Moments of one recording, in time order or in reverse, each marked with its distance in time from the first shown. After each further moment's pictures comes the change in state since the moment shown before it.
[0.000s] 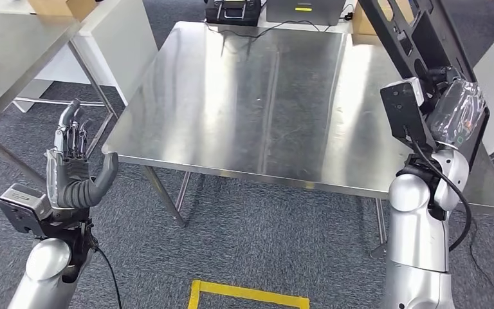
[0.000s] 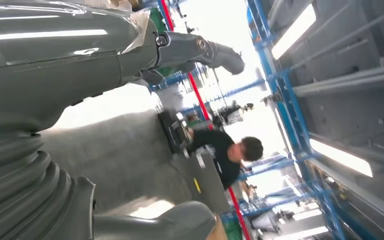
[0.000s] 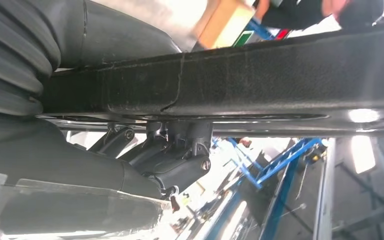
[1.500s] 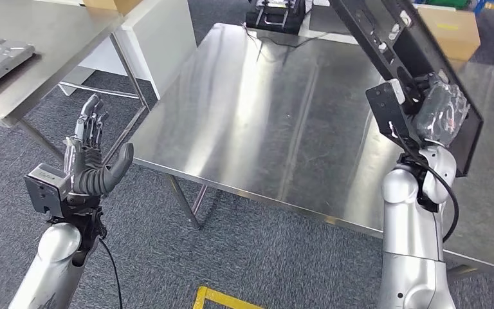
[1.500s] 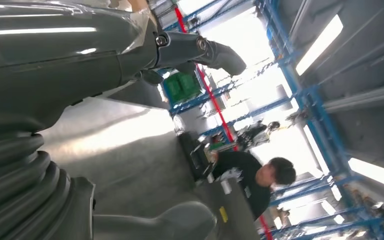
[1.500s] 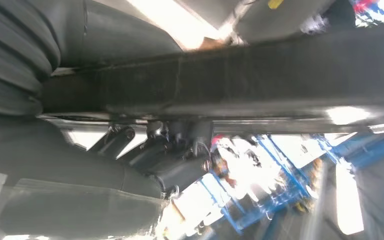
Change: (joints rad) left arm -0.057 0.012 -0.007 0.075 -0.023 -0.032 0.033; right arm -0.061 0.017 -0.008 0.180 0.095 -0.018 0.020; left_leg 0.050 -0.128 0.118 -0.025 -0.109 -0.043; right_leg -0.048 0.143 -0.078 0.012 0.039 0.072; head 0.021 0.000
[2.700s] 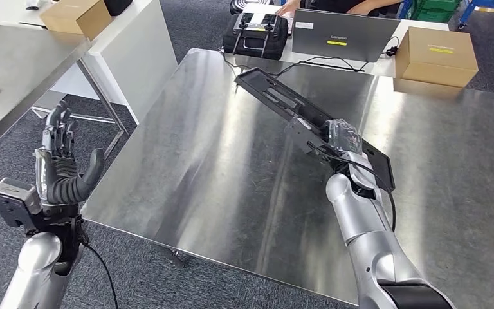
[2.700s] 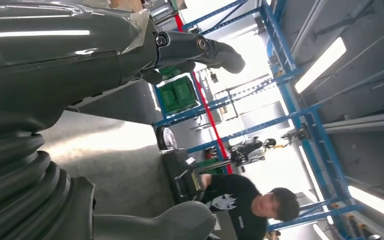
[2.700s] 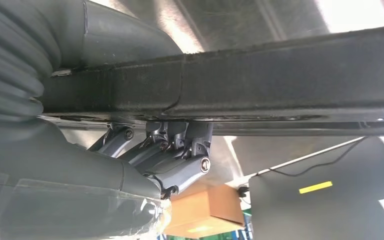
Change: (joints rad) left arm 0.035 -0.011 0.093 0.030 0.069 -0.013 -0.087; right arm -0.134 0.039 0.128 0.581 0.058 0.192 0.066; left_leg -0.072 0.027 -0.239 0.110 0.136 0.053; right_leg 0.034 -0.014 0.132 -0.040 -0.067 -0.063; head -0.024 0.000
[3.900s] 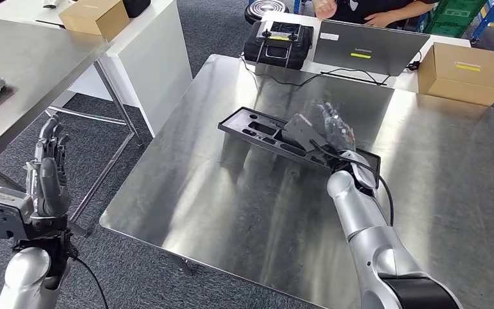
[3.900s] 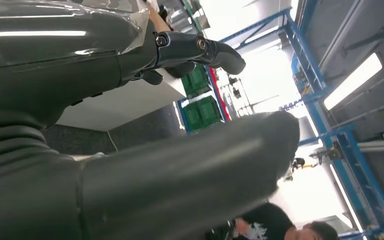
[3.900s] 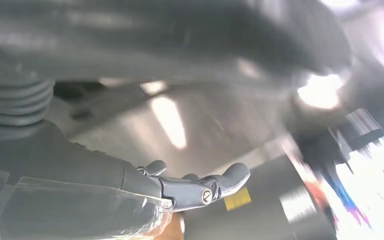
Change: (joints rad) left arm 0.088 -0.017 0.096 -0.064 -0.074 -0.050 0.057; right arm -0.003 -0.015 -0.006 0.000 -0.242 -0.083 -0.191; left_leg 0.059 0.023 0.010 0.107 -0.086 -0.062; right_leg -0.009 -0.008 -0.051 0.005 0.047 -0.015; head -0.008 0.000
